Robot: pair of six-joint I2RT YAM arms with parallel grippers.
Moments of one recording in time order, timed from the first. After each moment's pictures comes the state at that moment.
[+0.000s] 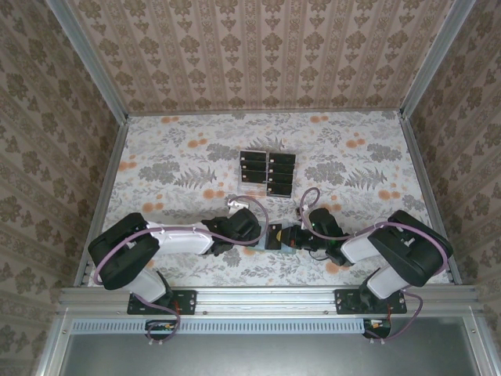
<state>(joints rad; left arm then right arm) -1.03 1.54 0.62 -0.13 -0.37 -0.63 0.63 1.53 0.23 0.70 -0.42 0.92</state>
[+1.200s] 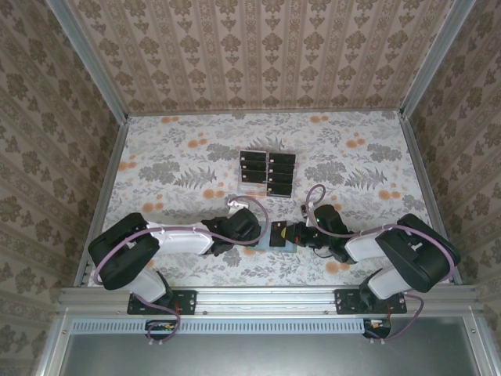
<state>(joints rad) -1.03 1.54 0.62 -0.13 -0.37 -0.63 0.55 1.48 0.23 0.62 -0.45 0.89</state>
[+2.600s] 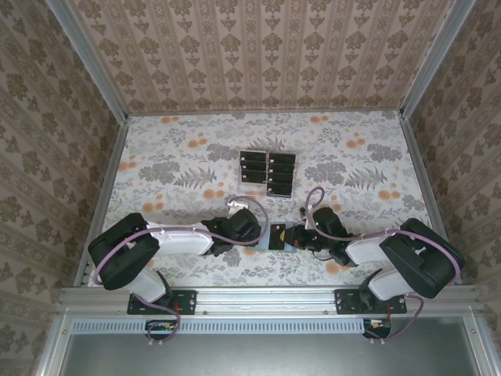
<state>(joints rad) -1.03 1.54 0.62 -0.12 -0.37 -0.63 0.59 1.43 0.22 0.58 -0.43 0.92</state>
